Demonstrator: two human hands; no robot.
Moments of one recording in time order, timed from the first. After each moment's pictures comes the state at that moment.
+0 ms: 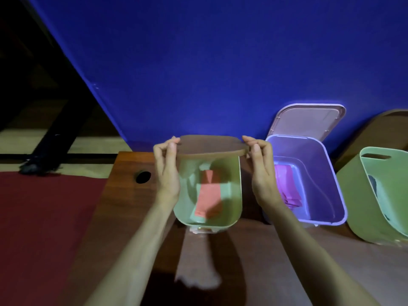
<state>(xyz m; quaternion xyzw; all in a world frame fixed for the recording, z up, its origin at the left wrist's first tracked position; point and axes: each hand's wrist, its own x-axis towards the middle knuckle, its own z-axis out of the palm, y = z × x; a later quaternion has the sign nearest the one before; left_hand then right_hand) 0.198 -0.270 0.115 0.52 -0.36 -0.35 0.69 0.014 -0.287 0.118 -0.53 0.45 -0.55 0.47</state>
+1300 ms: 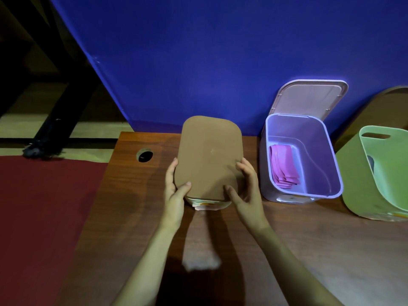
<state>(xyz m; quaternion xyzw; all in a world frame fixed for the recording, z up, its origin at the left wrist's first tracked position) 0.185 -0.173 0.050 0.55 -0.29 -0.49 0.62 0.012 -0.198 0.045 -0.60 0.46 -0.49 0.44</state>
